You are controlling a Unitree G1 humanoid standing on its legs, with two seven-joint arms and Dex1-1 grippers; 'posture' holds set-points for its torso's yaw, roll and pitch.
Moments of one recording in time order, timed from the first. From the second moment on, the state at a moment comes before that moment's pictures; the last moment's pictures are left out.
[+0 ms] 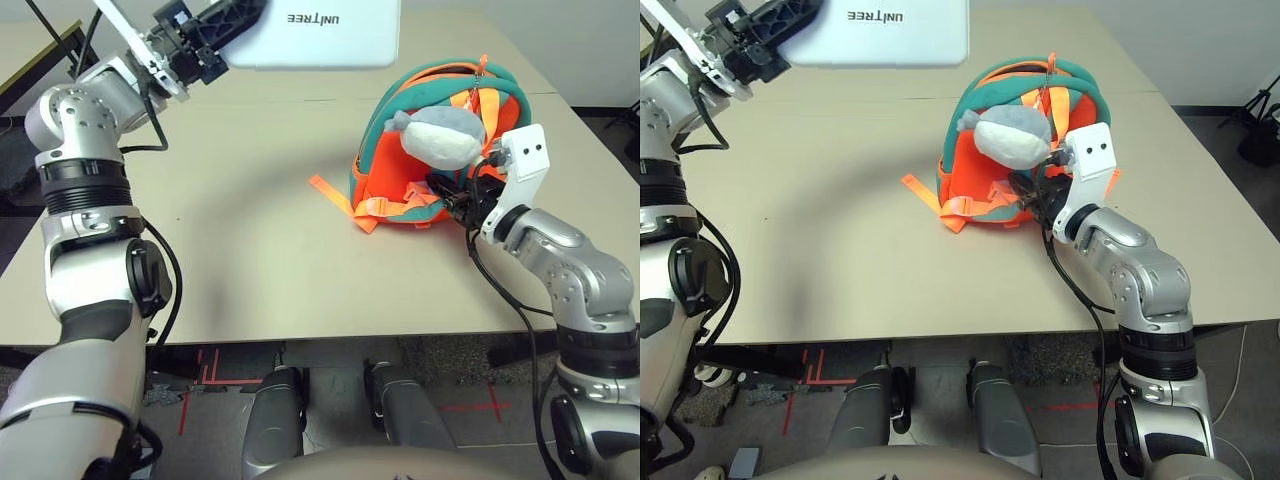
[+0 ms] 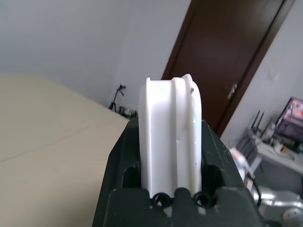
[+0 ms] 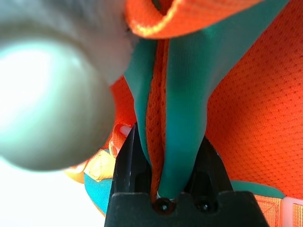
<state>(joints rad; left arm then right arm) -1.19 0.54 0.24 0.60 -0.73 0.81 -0.97 -0.38 -0.41 -0.13 -0.27 0.46 0.79 0.35</state>
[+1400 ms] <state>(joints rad) -1.45 0.14 0.03 1.25 -0.19 0.18 -1.12 -0.43 -0.41 -0.12 -0.23 0.41 0.79 0.36</state>
